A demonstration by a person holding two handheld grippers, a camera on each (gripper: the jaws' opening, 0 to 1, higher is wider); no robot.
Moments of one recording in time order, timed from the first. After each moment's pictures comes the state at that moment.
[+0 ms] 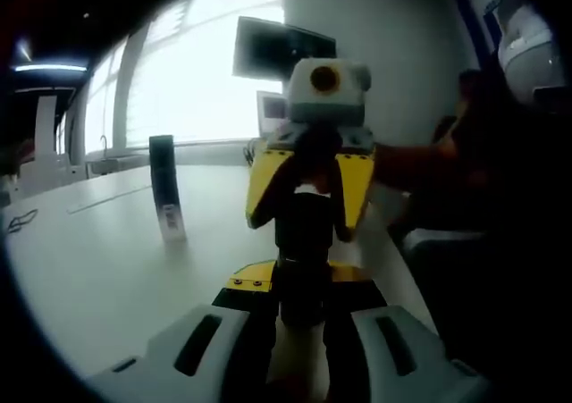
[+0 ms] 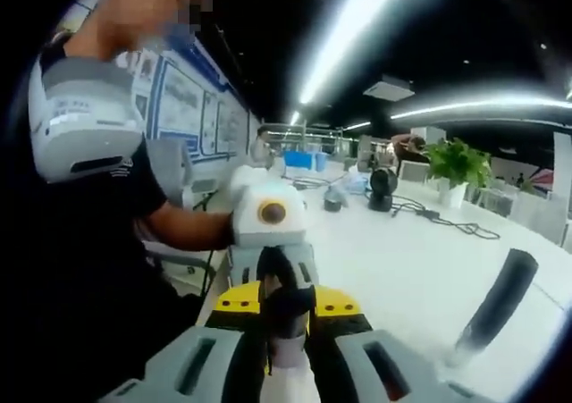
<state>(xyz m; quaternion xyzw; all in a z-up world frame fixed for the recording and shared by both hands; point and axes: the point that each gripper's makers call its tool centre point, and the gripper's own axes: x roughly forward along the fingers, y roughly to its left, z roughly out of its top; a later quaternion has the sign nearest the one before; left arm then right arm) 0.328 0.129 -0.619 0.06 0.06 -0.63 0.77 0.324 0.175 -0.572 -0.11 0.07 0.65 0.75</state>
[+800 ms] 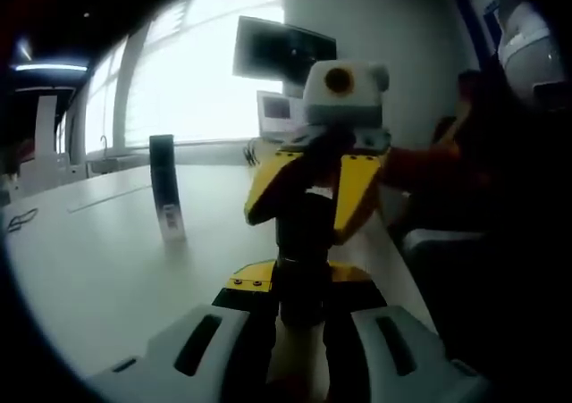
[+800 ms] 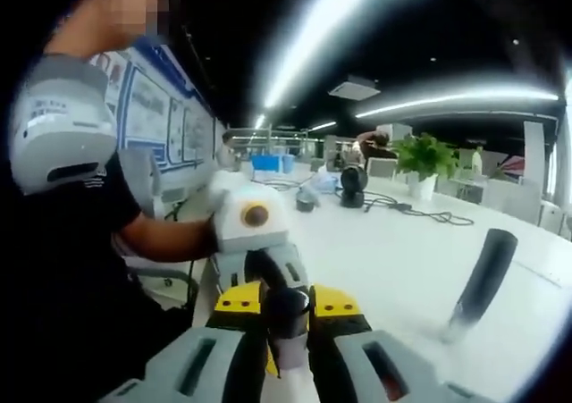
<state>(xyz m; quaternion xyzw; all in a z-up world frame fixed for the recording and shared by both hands) 0.330 0.130 -0.619 0.05 0.06 -0.63 0.77 0.327 0.171 -0.573 -0.08 0.08 0.58 0.80</state>
